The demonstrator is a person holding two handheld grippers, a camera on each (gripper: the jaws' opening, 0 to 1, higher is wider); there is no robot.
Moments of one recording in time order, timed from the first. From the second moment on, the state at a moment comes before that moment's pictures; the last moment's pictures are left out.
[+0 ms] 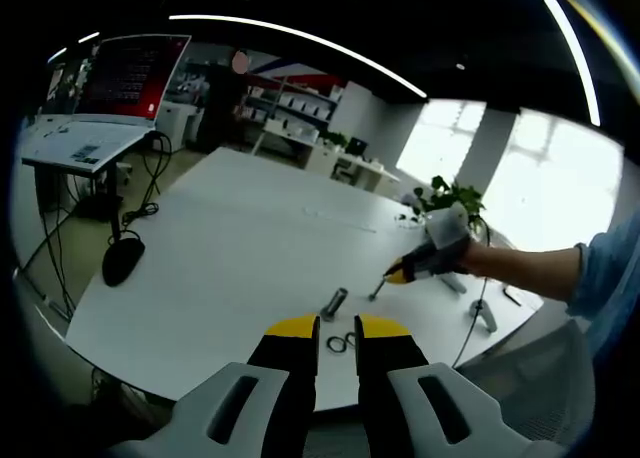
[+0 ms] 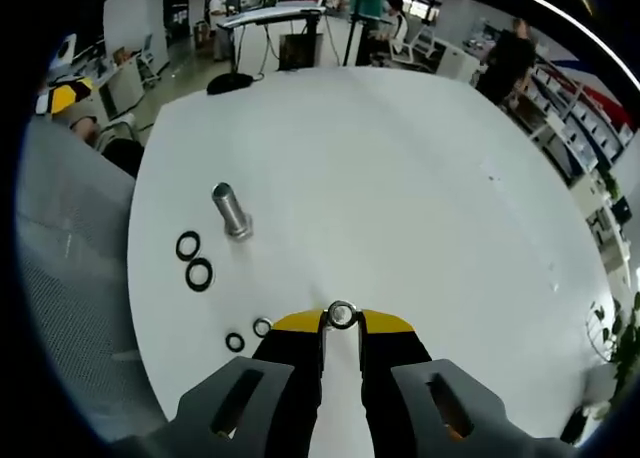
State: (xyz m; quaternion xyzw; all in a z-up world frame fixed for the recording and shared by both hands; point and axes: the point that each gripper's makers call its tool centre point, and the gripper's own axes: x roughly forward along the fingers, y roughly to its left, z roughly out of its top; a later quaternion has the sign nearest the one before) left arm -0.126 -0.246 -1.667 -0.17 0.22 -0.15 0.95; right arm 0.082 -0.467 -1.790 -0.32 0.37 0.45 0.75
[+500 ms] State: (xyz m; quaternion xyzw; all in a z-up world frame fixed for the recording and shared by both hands) left arm -0.125 -0.247 -1.668 -0.17 0.22 -0.15 0.95; right arm 0.079 -0.471 -1.792 -0.32 0.38 0.45 0.74
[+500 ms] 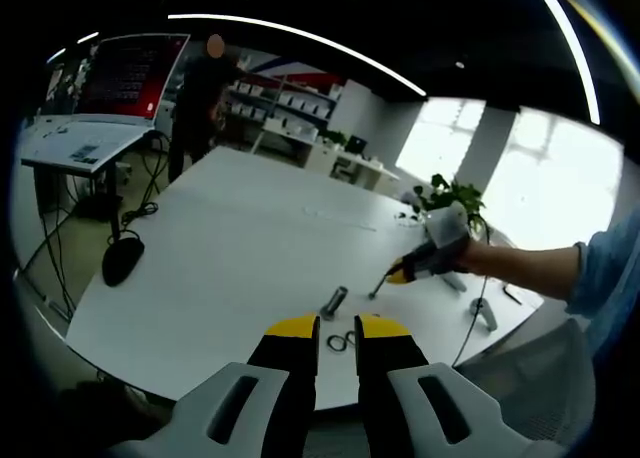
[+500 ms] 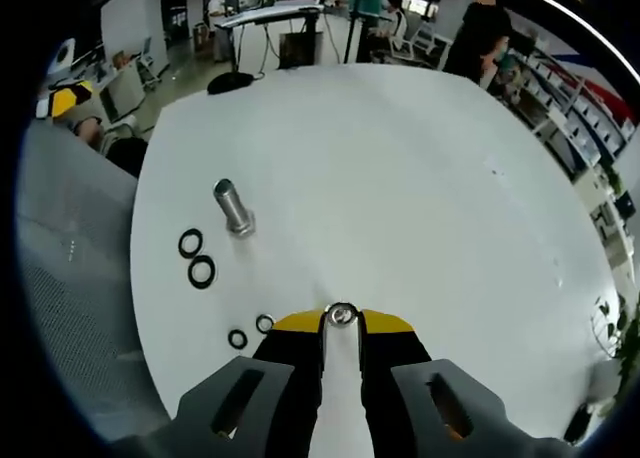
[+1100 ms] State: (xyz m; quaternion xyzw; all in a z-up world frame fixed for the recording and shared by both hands) left arm -0.125 -0.247 -1.667 -0.17 0.22 -0.15 0.95; right arm 0.076 -0.463 -1.795 -0.35 0.39 0.46 0.72
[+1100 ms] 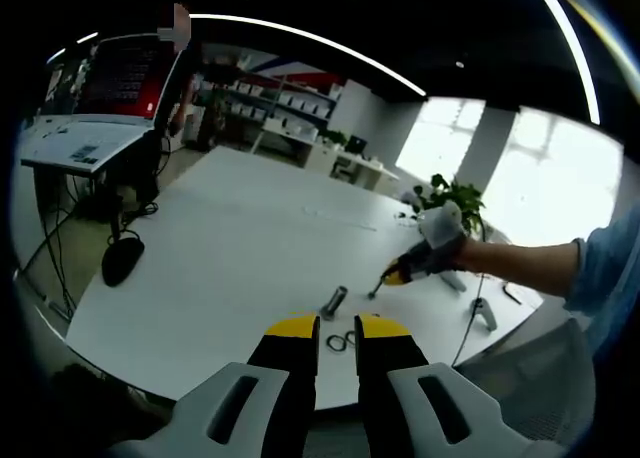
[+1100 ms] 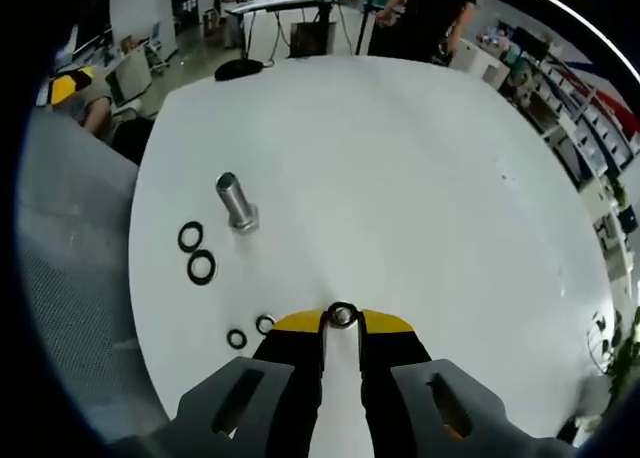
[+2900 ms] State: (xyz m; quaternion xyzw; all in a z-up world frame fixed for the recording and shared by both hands) left arm -0.125 -0.247 -1.668 -0.17 0.23 -0.15 0.95; right arm 0.075 -0.468 -1.837 -0.35 0.42 0.46 0.70
